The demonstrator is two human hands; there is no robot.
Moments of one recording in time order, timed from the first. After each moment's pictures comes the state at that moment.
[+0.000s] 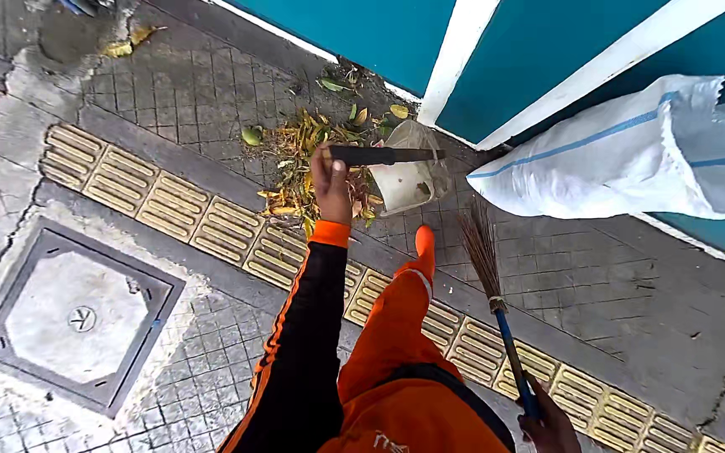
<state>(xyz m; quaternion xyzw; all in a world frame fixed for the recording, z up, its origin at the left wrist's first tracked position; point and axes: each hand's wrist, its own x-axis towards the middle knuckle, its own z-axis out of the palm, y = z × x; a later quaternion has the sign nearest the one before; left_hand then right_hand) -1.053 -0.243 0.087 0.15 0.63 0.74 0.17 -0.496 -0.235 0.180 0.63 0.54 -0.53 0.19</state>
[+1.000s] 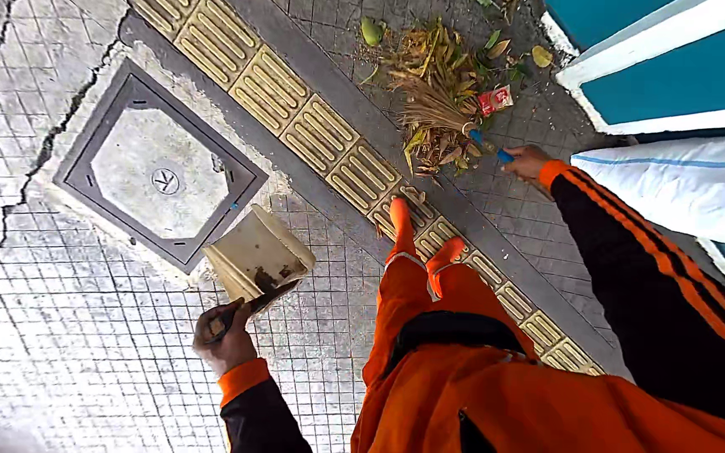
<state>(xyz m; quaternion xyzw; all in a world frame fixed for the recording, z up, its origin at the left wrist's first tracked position) -1.038 -0.917 0.177 -0.27 0.84 0.48 -0.03 -1.072 -0.255 -0.003 0.41 0.73 -0.38 0.38</state>
